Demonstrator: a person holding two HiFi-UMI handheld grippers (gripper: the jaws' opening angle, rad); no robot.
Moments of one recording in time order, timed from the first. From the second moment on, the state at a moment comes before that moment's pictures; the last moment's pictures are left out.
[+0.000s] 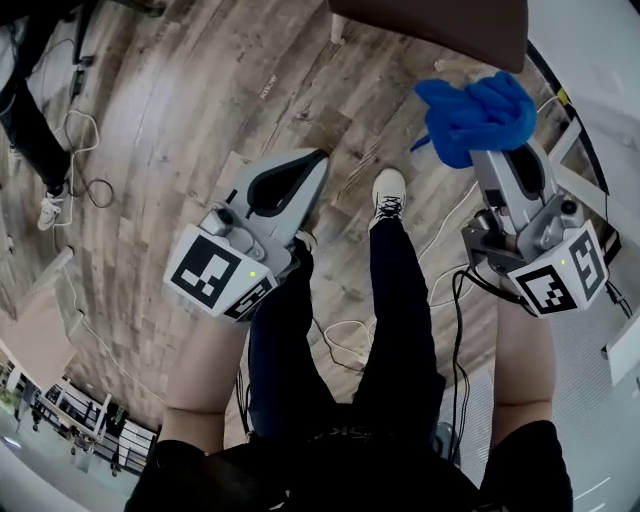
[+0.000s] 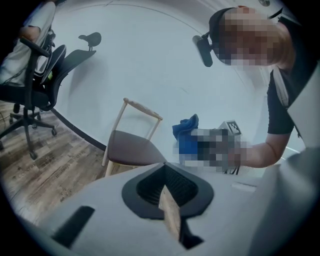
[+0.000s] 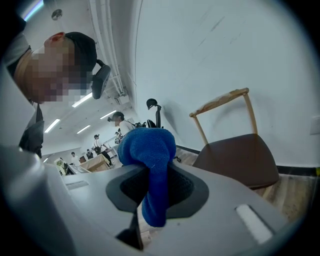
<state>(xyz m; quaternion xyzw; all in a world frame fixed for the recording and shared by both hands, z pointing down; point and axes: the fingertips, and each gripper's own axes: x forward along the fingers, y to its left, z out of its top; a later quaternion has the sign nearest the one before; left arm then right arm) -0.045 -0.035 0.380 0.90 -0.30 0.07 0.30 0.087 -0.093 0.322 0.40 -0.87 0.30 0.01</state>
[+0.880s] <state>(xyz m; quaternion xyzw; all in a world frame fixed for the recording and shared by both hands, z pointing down) -0.060 -0.038 0.524 0.91 -0.30 0.05 0.28 0.055 -0.137 0.479 0.37 -0.90 0.24 0.02</state>
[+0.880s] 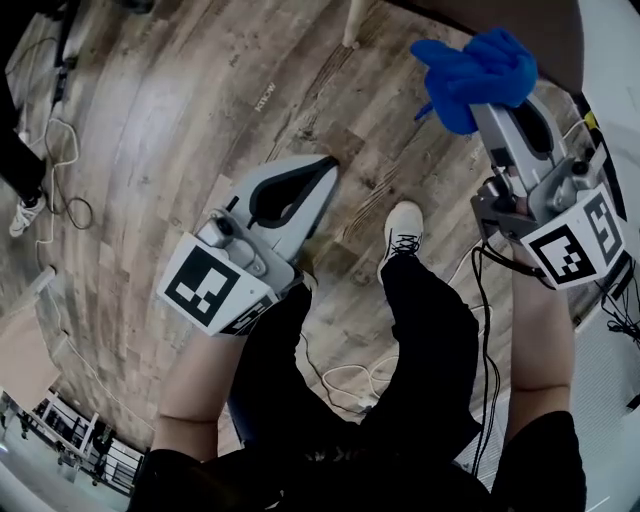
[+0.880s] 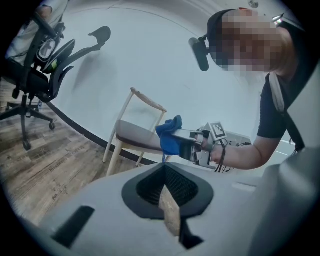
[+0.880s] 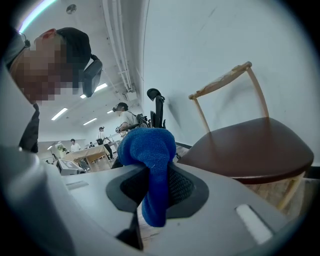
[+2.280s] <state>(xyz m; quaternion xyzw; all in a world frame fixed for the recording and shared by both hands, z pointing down) -0.073 -0.142 0.606 0.94 -0.29 0.06 0.19 0.012 -0.265 0.685 0.35 -0.91 0.23 0.02</state>
